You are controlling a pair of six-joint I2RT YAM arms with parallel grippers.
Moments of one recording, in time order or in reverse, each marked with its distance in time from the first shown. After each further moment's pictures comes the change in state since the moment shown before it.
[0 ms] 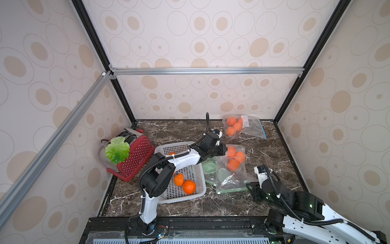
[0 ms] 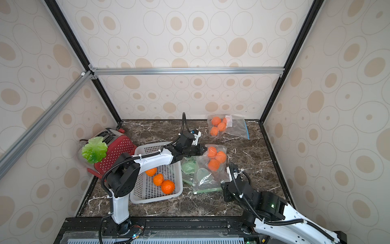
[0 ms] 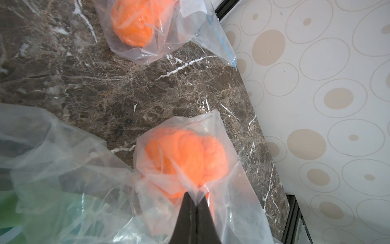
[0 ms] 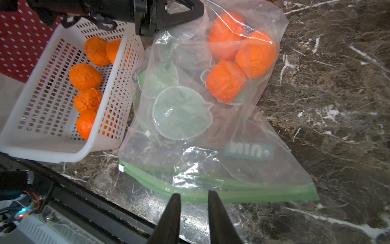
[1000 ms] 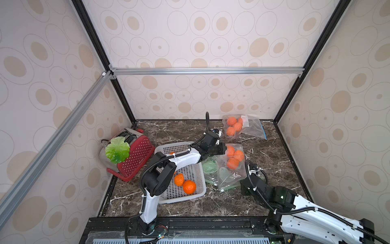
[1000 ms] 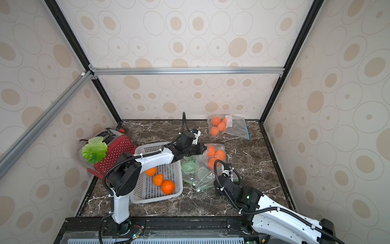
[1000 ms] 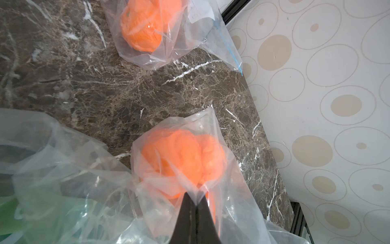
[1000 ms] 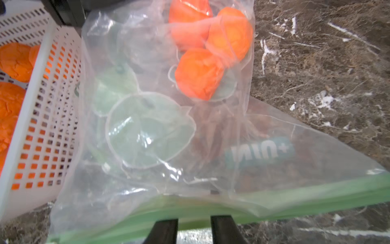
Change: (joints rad) left arm 0.010 0.027 0.026 -0.010 0.002 -0.002; right arm -0.097 0.280 -0.146 0.314 0.114 0.060
